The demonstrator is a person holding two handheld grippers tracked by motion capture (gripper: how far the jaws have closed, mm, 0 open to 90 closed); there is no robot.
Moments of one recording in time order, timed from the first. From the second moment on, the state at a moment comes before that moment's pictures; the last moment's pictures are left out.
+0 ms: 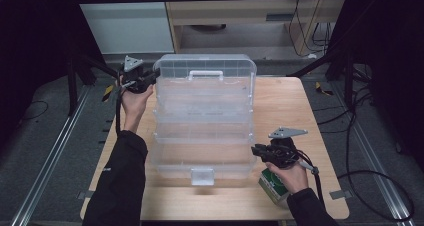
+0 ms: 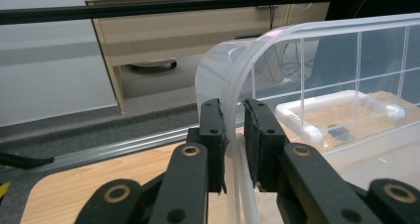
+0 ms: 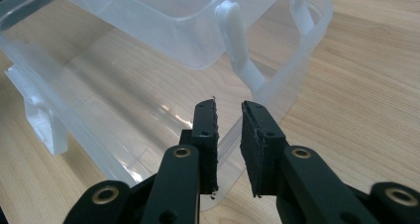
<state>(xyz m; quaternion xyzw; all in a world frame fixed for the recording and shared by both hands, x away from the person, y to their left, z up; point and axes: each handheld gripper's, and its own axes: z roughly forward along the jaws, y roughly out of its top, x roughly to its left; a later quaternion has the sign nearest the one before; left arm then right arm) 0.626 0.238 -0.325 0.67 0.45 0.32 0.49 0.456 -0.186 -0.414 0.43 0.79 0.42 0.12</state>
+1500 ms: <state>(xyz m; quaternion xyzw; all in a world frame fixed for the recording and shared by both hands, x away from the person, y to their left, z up) 0.674 0.232 -0.349 0.68 0.48 0.31 0.46 0.458 -0.186 -0.414 0.42 0.79 0.42 0.12</state>
